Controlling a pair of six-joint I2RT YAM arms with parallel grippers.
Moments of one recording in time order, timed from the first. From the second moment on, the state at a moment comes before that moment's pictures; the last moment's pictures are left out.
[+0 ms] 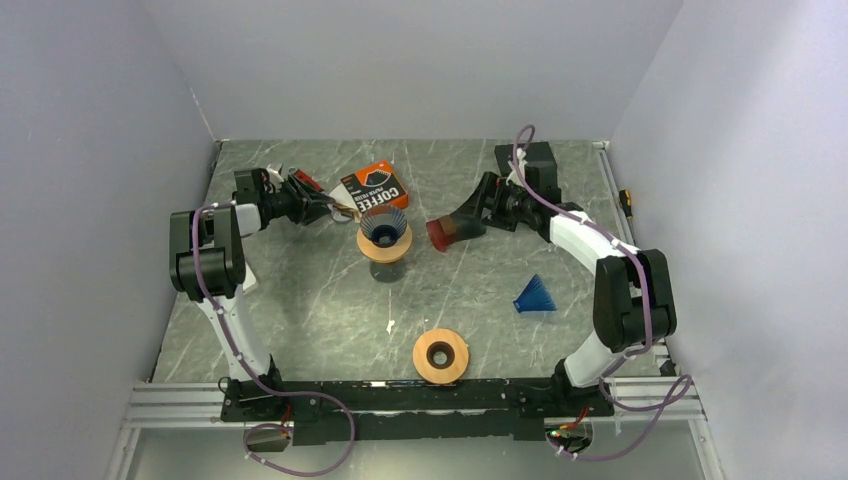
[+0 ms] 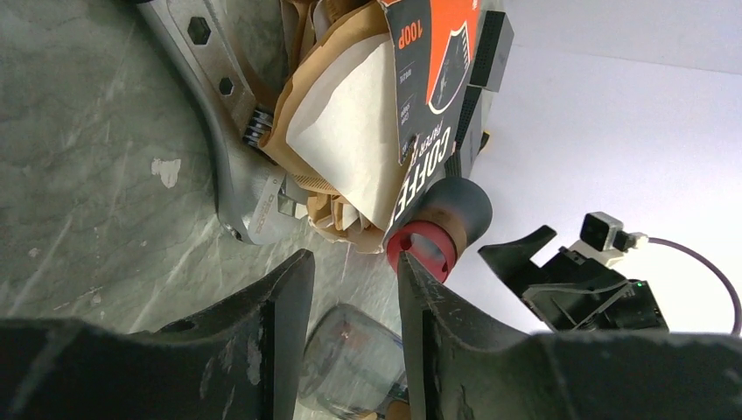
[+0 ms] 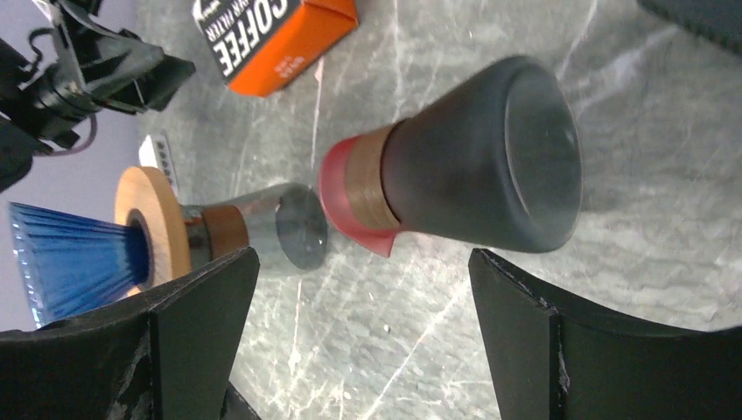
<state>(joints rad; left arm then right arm) 0.15 2.01 1.15 0.16 0.87 -0.88 0.19 1.61 1.05 -0.08 -0.52 0.55</state>
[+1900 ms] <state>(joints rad) 0.15 2.15 1.31 0.09 0.81 -0.85 0.19 1.61 1.01 -0.13 -0.51 0.52</state>
